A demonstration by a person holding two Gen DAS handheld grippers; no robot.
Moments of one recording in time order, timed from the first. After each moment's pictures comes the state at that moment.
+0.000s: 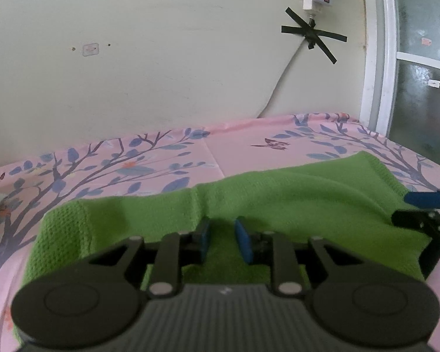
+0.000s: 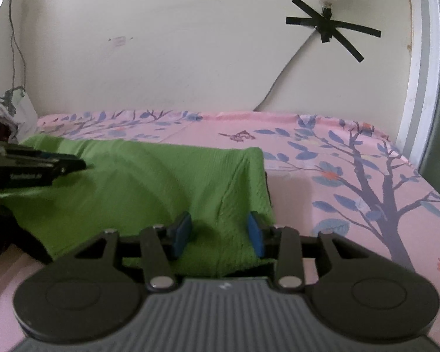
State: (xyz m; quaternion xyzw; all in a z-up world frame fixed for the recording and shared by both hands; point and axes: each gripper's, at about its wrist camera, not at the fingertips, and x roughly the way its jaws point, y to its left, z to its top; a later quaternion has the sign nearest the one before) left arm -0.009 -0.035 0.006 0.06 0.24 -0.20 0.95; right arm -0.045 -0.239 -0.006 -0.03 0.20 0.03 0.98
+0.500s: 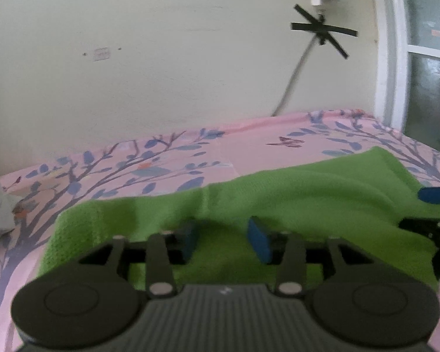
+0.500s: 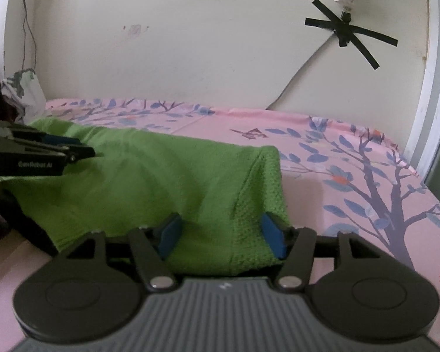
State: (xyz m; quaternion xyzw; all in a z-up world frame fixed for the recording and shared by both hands) left arm -0.012 -0.038 0.006 0.07 0.24 -0.16 0.96; right arm -0.041 -0.229 -0.007 -0.06 0.21 0.04 0.98
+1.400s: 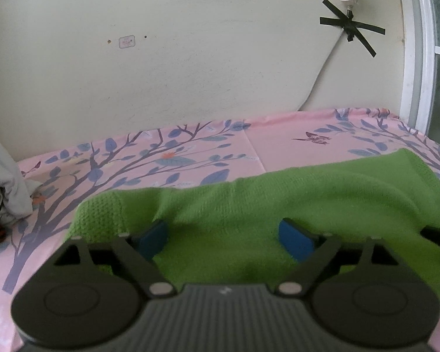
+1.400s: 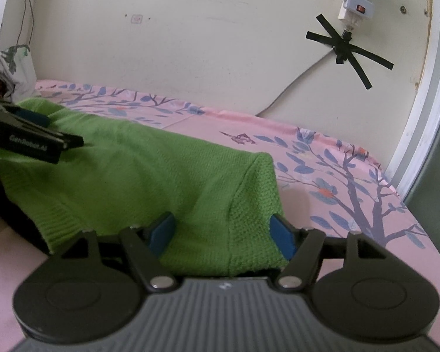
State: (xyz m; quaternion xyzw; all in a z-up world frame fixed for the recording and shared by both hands) left arm -0.005 -0.031 0.004 0.06 0.26 -0.12 0.96; right arm -0.043 -0.214 -0.009 -0.12 0.20 0.00 0.97
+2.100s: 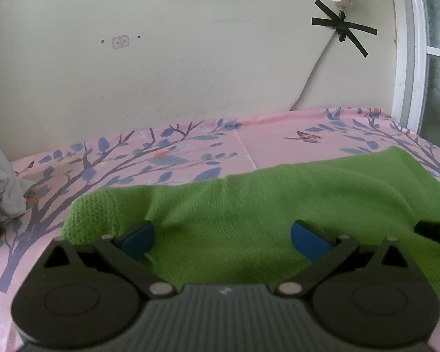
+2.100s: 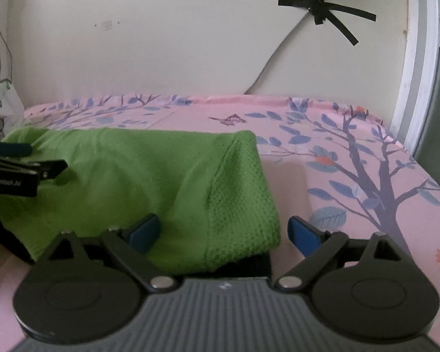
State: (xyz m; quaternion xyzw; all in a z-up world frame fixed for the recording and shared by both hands) left arm -0.007 -0.027 0.003 0.06 0.26 -0.14 0.95; right arm -0.032 -0.238 -0.009 -0.03 0.24 0.00 0.97
